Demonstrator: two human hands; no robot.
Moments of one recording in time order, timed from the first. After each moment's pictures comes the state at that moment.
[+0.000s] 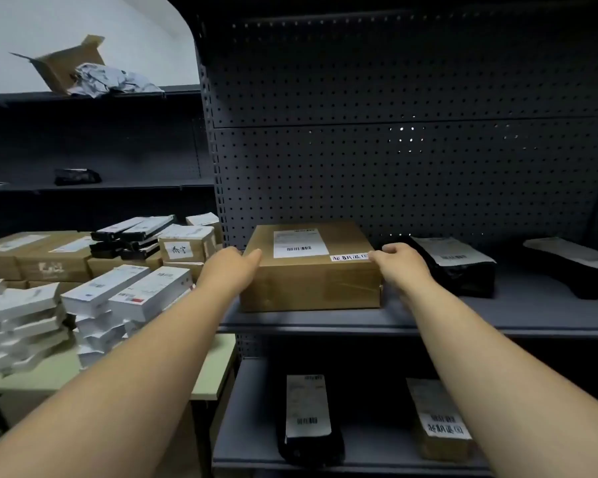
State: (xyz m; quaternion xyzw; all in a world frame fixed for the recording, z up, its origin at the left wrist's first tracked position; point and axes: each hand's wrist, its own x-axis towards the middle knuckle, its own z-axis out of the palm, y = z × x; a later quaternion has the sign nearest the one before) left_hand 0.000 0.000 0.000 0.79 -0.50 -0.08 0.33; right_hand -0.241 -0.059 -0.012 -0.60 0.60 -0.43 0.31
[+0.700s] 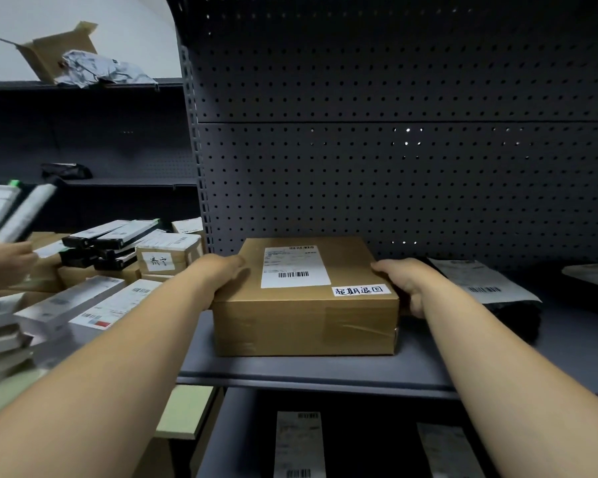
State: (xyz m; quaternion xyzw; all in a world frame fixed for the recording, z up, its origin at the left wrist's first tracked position) left_hand 0.038 -0.096 -0.004 0.78 -0.36 -0.30 0.42; right_hand -0.235 -0.154 -0.008 -0.51 0.59 -0.36 0.51
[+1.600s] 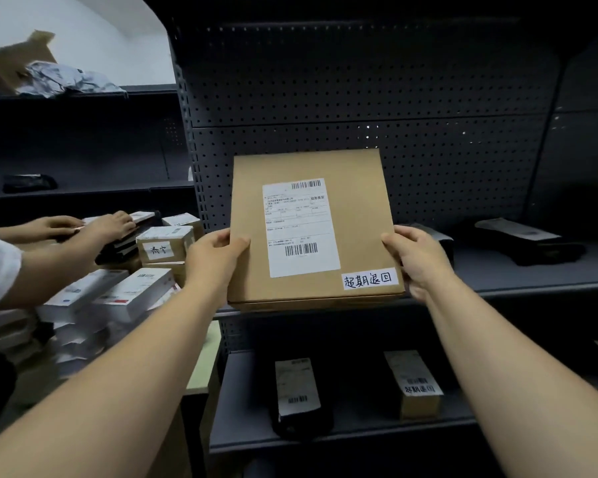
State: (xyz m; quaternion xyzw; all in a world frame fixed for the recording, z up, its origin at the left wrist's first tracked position) left_hand -0.004 0.039 -0.005 0.56 -0.42 -0.28 0.65; right_hand -0.277 0.002 -0.011 -0.45 0.45 -0.60 0.48
